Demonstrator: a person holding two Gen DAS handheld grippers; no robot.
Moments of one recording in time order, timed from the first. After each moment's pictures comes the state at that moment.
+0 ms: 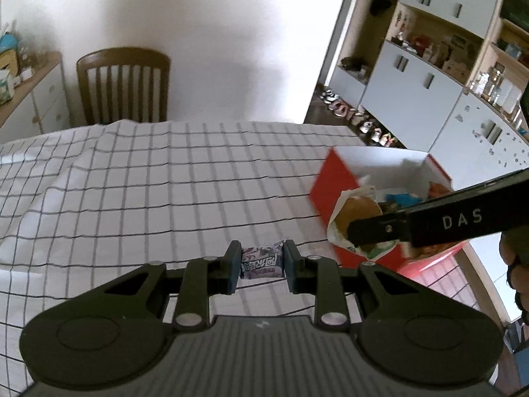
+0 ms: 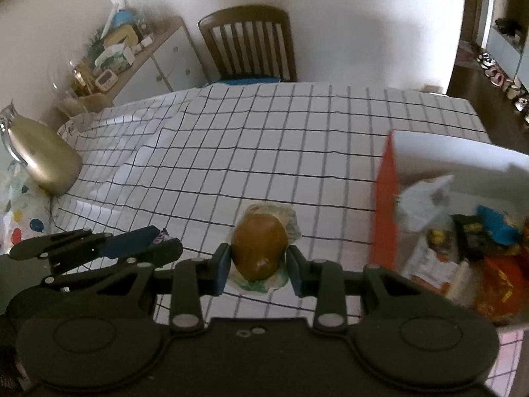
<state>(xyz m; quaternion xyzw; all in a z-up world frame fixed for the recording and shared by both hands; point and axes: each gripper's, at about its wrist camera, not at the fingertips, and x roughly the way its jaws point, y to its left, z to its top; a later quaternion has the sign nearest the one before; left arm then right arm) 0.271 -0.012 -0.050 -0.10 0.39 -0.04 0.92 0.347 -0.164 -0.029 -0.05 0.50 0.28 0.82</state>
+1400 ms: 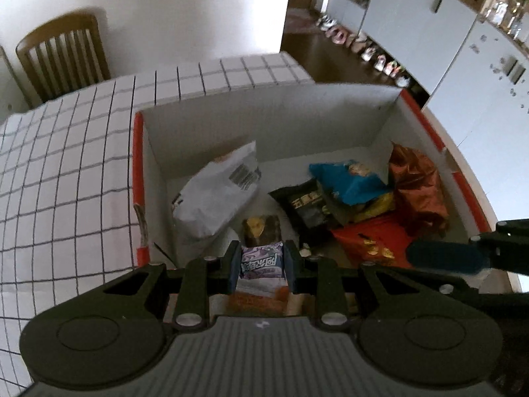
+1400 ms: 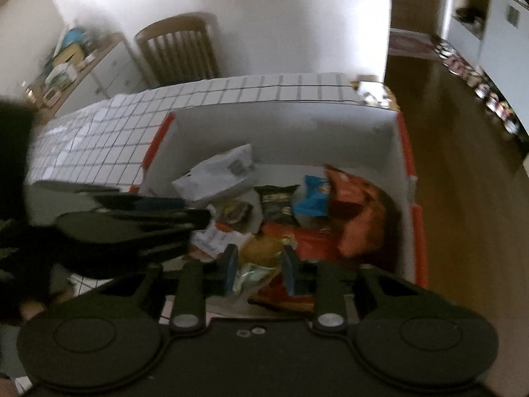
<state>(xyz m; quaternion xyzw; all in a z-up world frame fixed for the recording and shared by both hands) 0.427 -0.232 -0.109 -0.05 0.52 -0.03 0.85 0.409 -0.367 -0.055 -0.06 0.50 0.25 0.83</state>
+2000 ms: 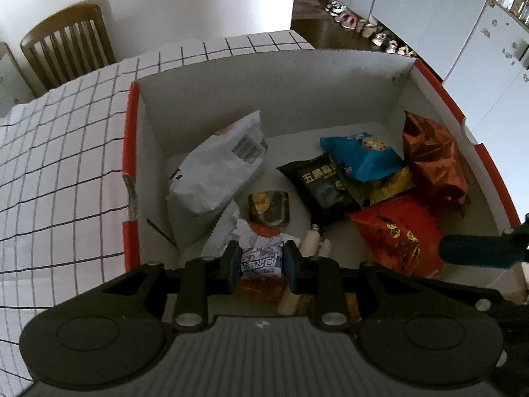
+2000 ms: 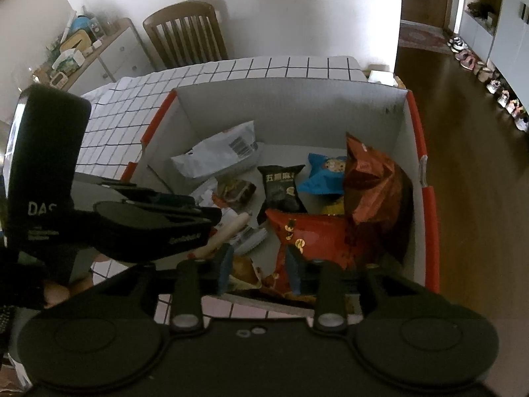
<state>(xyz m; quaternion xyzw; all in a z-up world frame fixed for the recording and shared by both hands) 0.423 -0.242 -0.128 -0.03 0.53 -0.01 0.85 0.406 -0.385 -0.065 -0.06 0.51 0.26 0.82</state>
